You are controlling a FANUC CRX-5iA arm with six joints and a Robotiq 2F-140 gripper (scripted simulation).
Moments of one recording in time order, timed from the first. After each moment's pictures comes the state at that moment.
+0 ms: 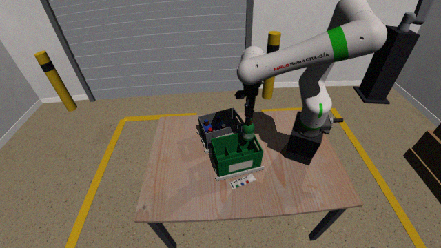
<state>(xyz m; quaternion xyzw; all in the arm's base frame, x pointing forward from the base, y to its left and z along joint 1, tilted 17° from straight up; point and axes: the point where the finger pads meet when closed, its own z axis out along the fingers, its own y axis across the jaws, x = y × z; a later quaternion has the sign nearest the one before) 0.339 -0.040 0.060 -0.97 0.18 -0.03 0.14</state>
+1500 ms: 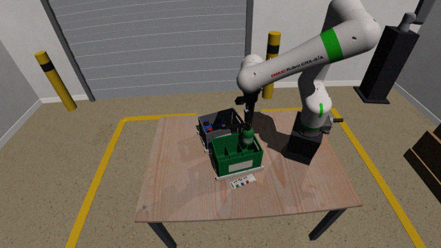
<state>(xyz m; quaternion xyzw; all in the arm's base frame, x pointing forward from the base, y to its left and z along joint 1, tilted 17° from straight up) 0.344 -0.030 0.022 -0.97 0.18 -0.03 0.14</state>
